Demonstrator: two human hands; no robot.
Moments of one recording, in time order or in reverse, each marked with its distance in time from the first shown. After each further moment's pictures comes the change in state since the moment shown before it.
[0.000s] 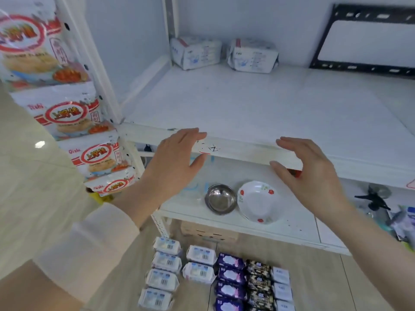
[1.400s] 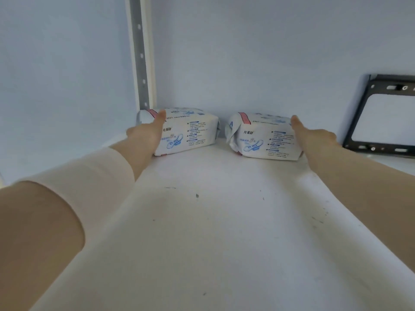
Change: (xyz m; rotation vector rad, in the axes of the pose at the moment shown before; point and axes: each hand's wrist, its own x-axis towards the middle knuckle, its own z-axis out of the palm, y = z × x) left_hand 0.394 -0.157 0.038 -0.760 0.338 -0.734; right_hand 0.415 0.146 0.119 0.198 0.391 0.840
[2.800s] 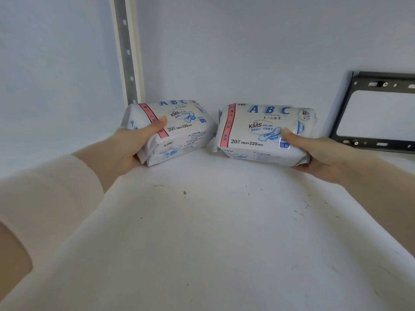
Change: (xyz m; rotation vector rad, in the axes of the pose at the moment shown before) left_hand -0.030 -0.006 -0.015 -0.351 -0.297 0.014; right_hand -0.034 0.021 -0.057 0.449 -0.632 -0.008
